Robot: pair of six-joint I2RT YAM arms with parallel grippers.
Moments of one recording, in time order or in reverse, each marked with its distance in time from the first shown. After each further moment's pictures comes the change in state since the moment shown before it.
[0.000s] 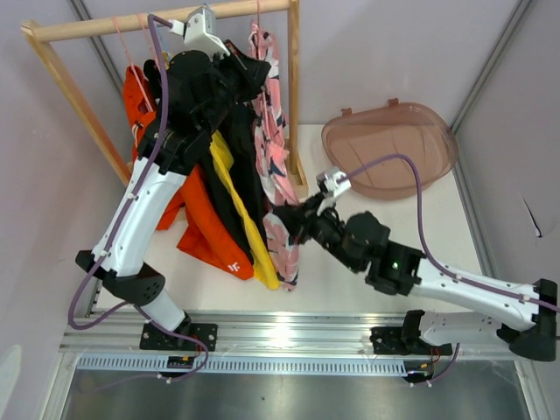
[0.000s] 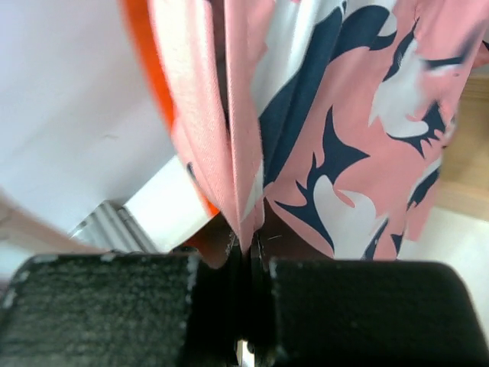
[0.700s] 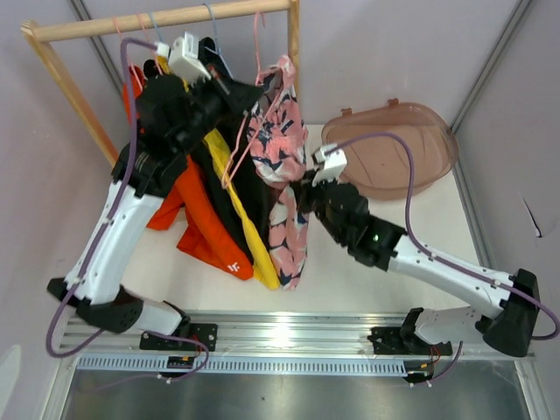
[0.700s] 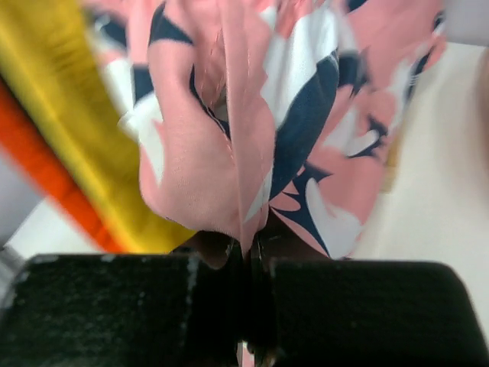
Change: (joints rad) left arm 0.043 -0.149 -0.167 -0.008 0.178 -0.068; right arm -0.092 0.098 0.042 -0.077 0.168 -0.054
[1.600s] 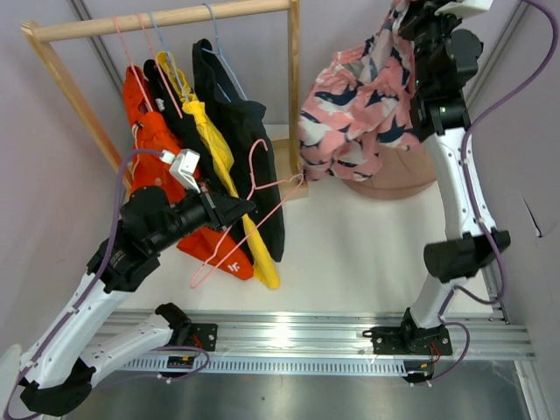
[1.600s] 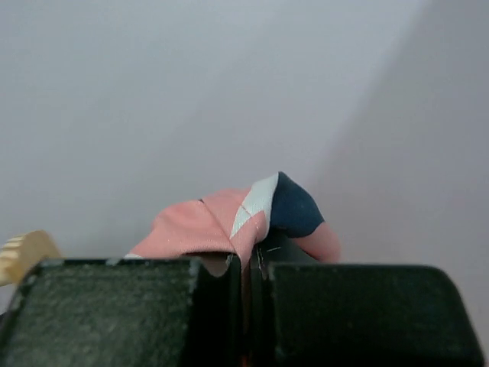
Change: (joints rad) left arm -0.114 -0.684 -0.884 0.026 0.201 -0.041; right arm -0.821 0.544 1.095 0.084 -0.326 -0.104
